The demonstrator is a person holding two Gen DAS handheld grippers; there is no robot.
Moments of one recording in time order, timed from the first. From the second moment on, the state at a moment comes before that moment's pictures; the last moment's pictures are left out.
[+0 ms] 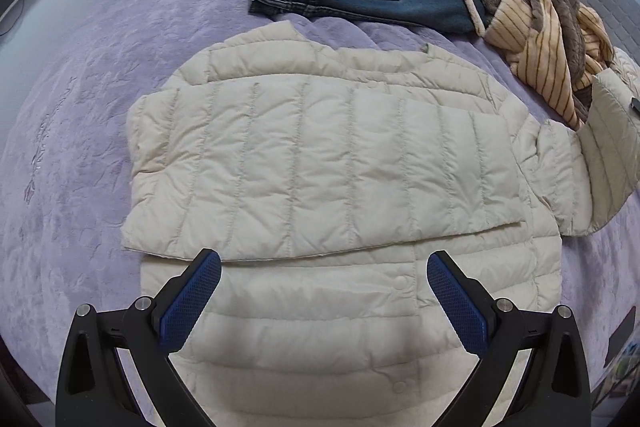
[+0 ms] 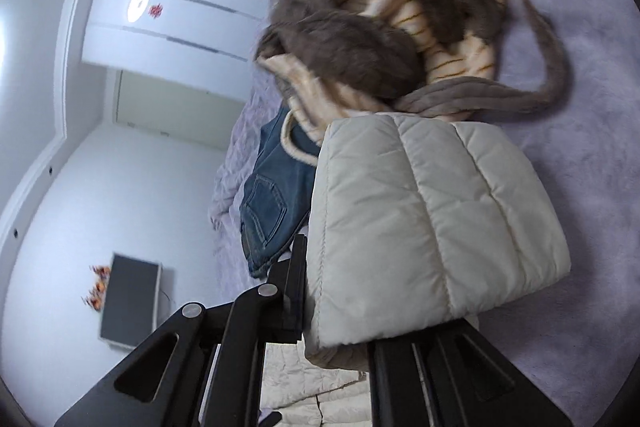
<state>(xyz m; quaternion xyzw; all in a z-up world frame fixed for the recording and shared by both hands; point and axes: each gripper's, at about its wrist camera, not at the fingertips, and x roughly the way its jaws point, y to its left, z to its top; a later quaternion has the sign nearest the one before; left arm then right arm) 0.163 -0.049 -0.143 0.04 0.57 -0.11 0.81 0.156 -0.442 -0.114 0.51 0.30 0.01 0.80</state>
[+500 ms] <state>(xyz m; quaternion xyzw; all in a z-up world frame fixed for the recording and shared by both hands) 0.183 0.063 -0.151 -0.02 0.57 -0.04 0.82 0.268 -0.196 -0.130 0.21 0.46 0.11 0.85</state>
